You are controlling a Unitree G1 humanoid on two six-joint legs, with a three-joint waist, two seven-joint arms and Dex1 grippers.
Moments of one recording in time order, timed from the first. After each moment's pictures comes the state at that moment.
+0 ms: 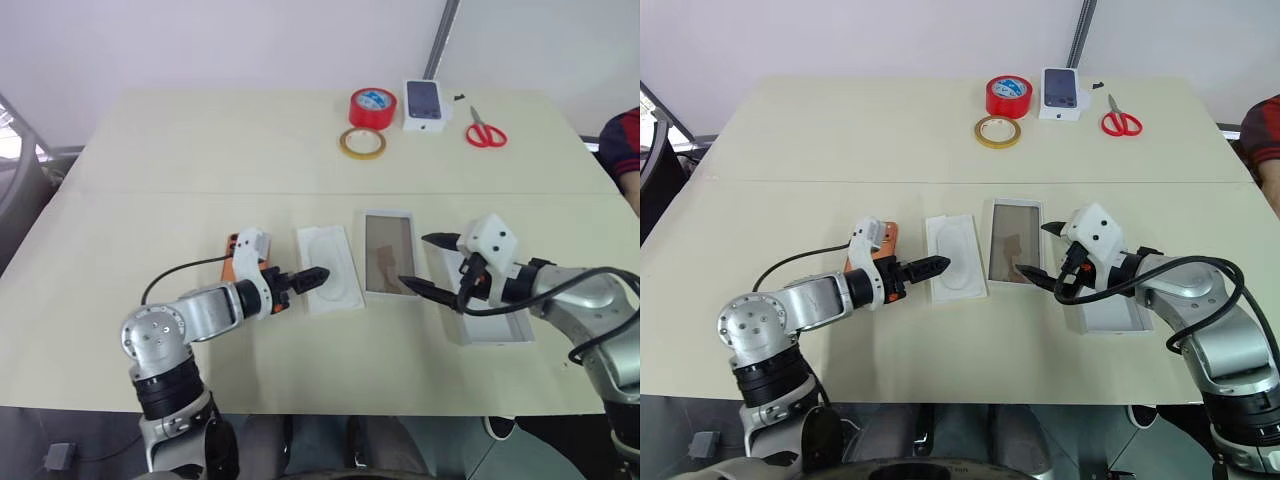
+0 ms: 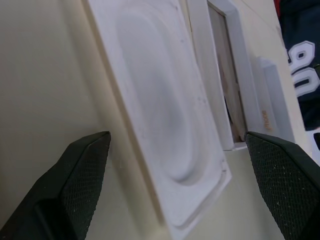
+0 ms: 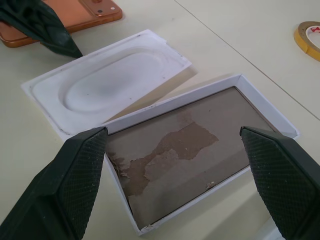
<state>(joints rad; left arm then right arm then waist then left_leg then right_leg) -0.40 -0.04 0.45 -0.36 -1.03 1.61 0.16 -0.15 -0.82 -0.10 -0.47 0.43 0.60 0.80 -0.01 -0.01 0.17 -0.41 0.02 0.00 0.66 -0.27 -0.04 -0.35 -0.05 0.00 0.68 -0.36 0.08</state>
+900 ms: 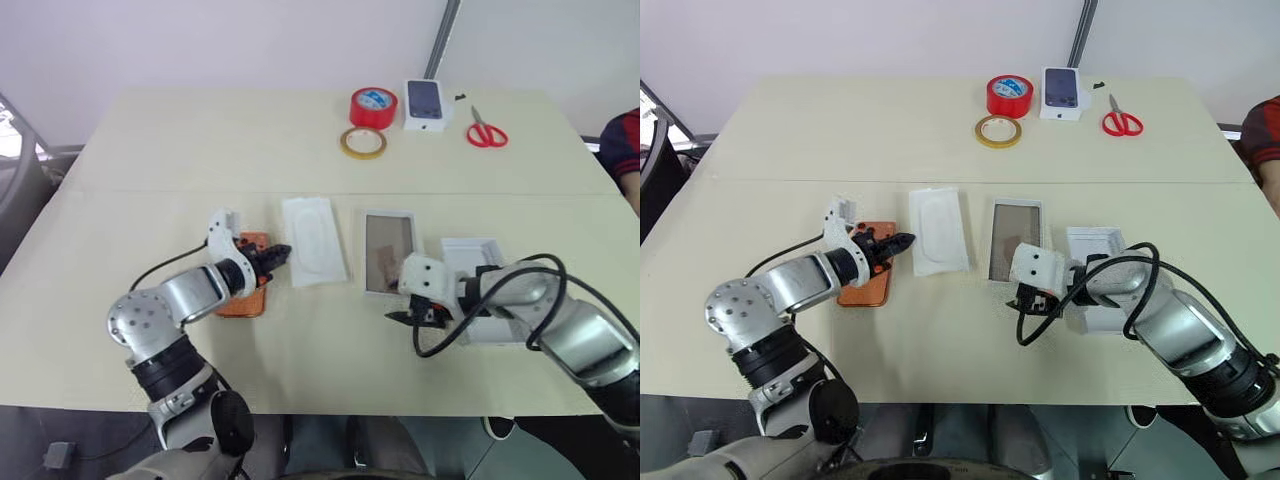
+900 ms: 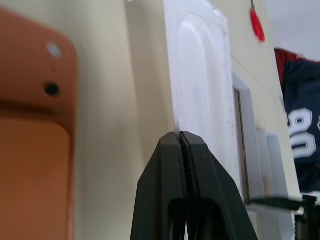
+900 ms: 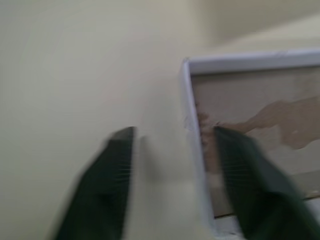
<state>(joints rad) -0.56 -0.04 0.69 -0.29 -0.97 1.61 0.19 -0.36 -0.96 0.35 -0.46 0.17 0.71 0.93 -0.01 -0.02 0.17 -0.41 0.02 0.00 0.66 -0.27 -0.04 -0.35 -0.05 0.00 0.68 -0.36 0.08</state>
